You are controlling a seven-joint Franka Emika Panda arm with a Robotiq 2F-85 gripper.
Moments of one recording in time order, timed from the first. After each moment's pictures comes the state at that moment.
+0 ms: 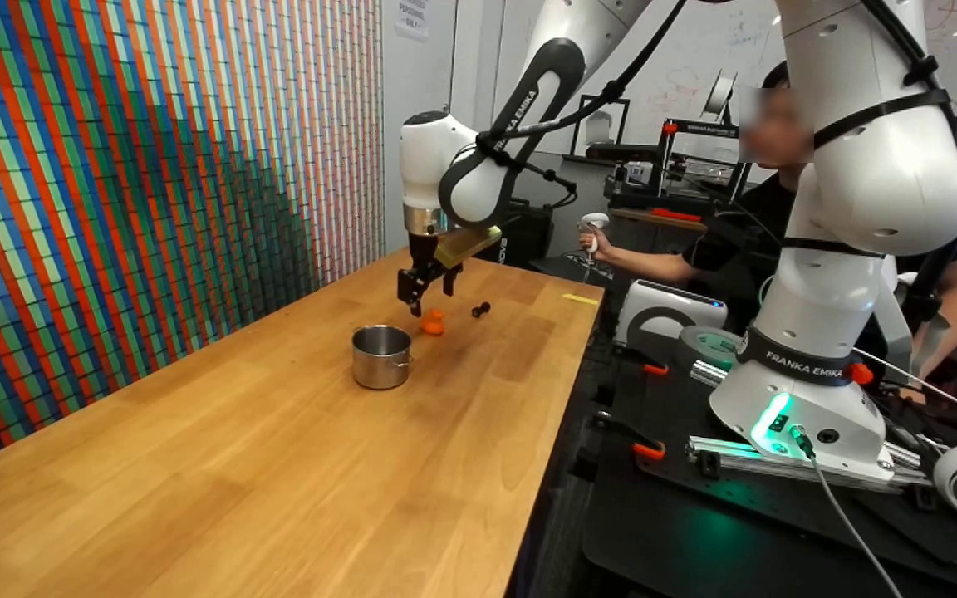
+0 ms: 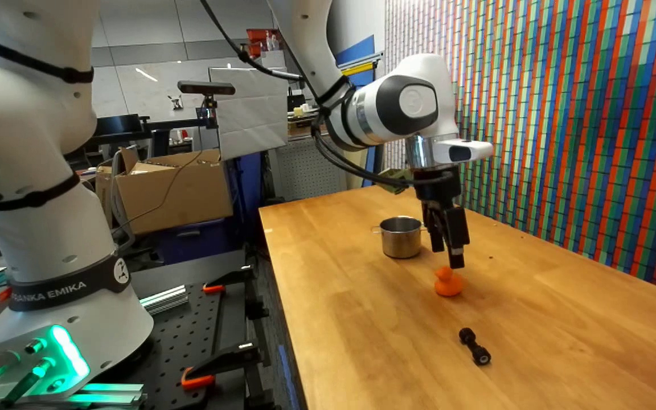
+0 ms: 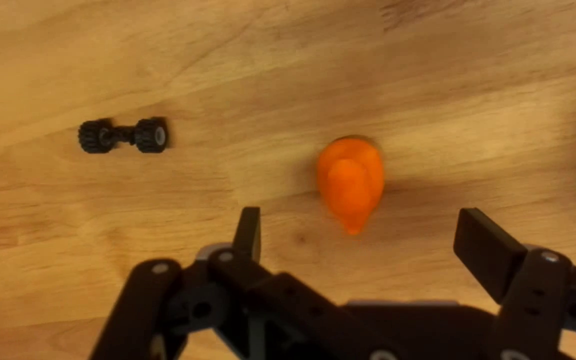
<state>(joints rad) 0.06 0.49 -0.03 -2.12 -0.37 2.60 0.55</state>
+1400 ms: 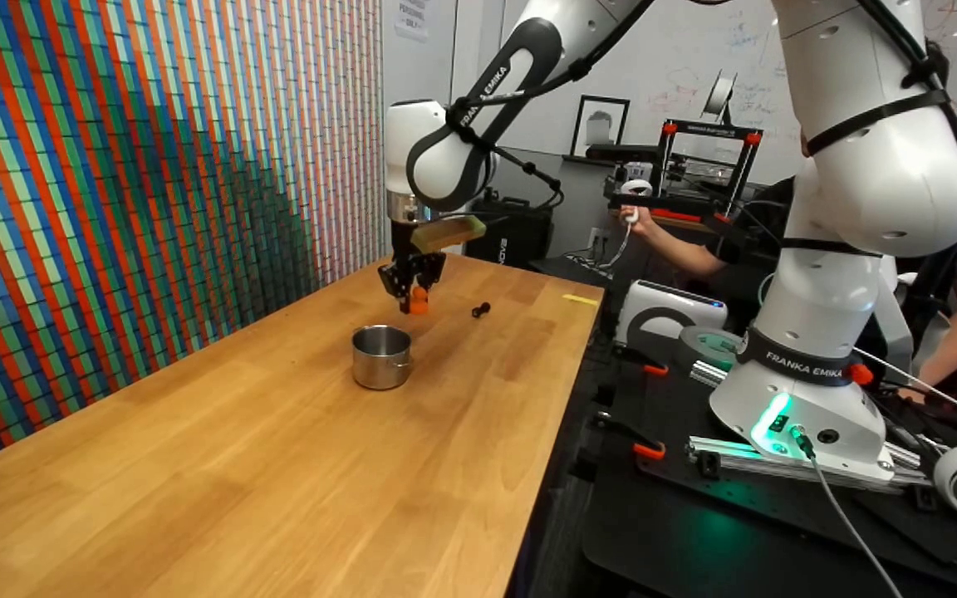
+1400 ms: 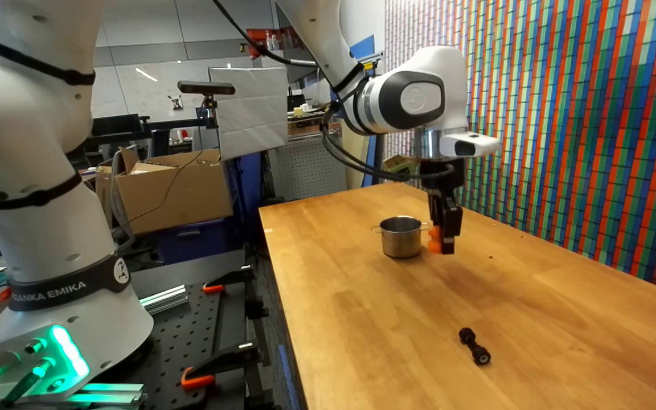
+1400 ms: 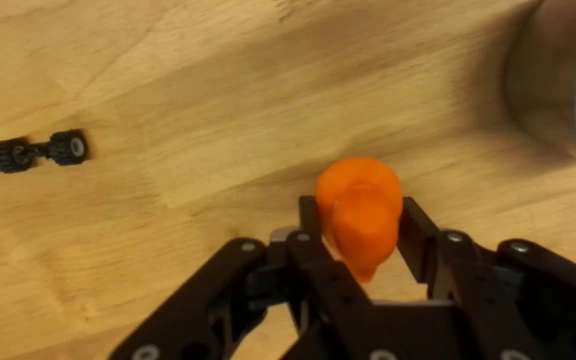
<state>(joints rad) 0.11 0.50 -0.05 -2.04 -0.10 2.54 0.44</state>
